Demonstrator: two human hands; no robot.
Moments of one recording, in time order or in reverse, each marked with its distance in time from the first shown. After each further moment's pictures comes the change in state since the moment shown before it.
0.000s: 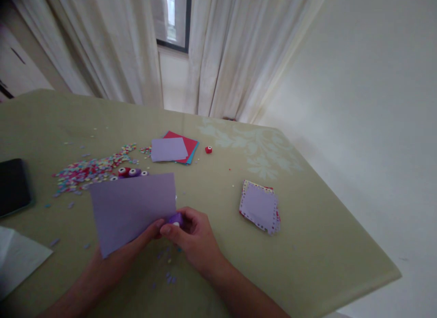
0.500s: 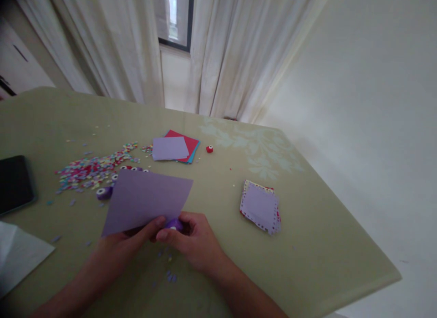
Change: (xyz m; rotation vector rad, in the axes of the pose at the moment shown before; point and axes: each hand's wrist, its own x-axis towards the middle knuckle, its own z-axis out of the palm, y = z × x) left_hand -0.001 0.014 -0.004 0.124 -0.019 0.093; right_hand -0.003 -0.007 -0.001 -0.056 -0.117 0.061
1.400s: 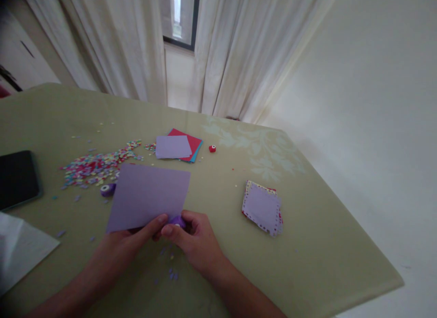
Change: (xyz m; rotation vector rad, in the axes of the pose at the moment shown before) left_hand -0.004 0.009 -0.002 0.001 -0.017 -0.071; right_hand -0.001 0.000 0.004 0.012 -0.015 -0.043
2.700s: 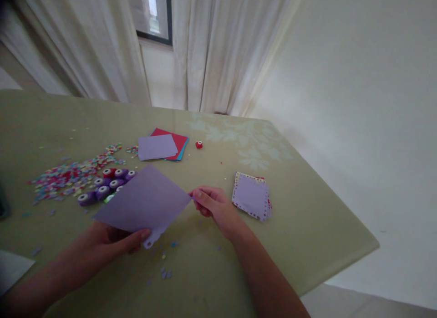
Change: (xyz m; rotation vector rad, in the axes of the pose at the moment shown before) left_hand 0.024 -0.012 -0.031 0.057 -0.469 0.013; right_hand 0.002 -0.025 -0.071 -0.006 0.175 -0.006
